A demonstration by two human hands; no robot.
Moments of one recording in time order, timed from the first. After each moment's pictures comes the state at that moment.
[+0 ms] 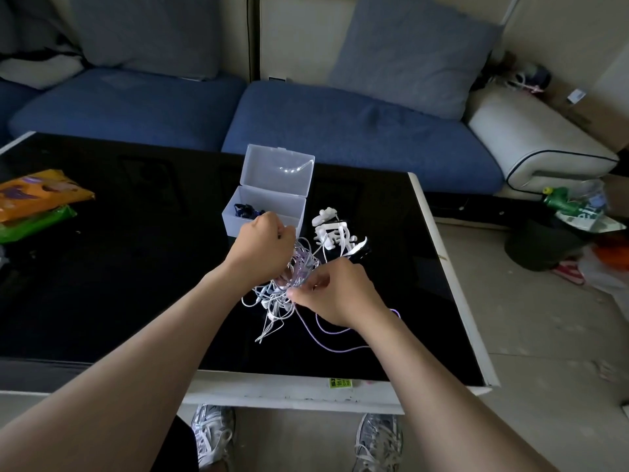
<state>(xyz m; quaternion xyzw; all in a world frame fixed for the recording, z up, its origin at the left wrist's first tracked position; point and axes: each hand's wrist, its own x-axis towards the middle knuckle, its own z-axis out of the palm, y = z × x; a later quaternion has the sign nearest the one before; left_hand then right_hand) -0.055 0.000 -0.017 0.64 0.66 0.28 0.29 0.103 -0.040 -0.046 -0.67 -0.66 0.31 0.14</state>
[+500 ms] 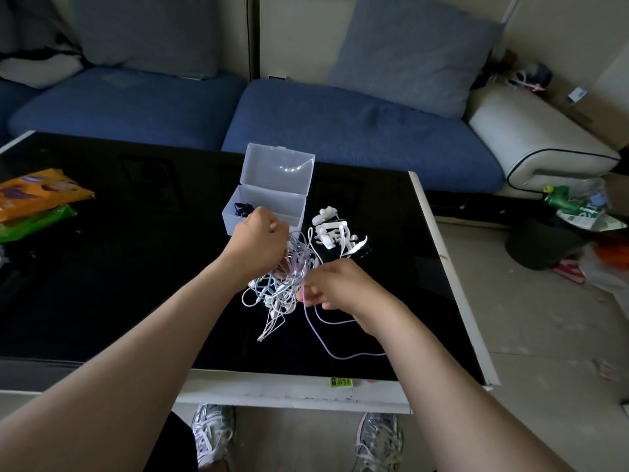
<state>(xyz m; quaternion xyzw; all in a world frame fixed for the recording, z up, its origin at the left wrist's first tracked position) -0.064 0.006 -0.019 0.61 0.66 0.29 0.33 0.106 -0.039 -0.038 -0.62 -0.53 0.54 0.21</state>
